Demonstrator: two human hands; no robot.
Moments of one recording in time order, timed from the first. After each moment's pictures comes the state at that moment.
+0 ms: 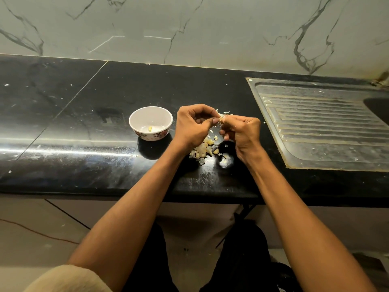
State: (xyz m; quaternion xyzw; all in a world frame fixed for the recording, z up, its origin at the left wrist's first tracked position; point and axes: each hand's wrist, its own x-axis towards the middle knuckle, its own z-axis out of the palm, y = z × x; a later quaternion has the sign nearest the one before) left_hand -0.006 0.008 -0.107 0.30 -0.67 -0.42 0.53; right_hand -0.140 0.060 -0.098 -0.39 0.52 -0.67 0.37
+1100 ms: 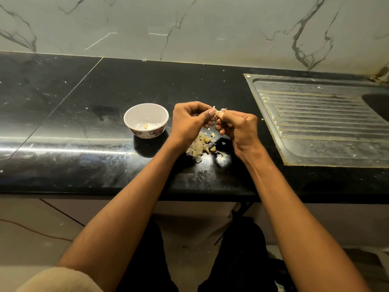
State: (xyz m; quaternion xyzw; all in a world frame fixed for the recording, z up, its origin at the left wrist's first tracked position) left_hand -0.009 0.006 -0.106 0.31 -0.61 -0.51 0.52; right_hand -0.141 0.065 -0.092 -0.38 0.50 -0.66 0.42
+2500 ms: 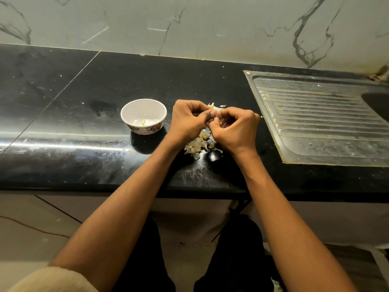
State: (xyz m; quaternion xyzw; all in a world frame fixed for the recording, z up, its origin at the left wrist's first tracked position) left_hand -0.009 0.008 -0.105 0.34 -0.66 -0.45 0.49; right_hand -0.137 0.069 -0.104 -0.59 0.60 -0.55 -0.02
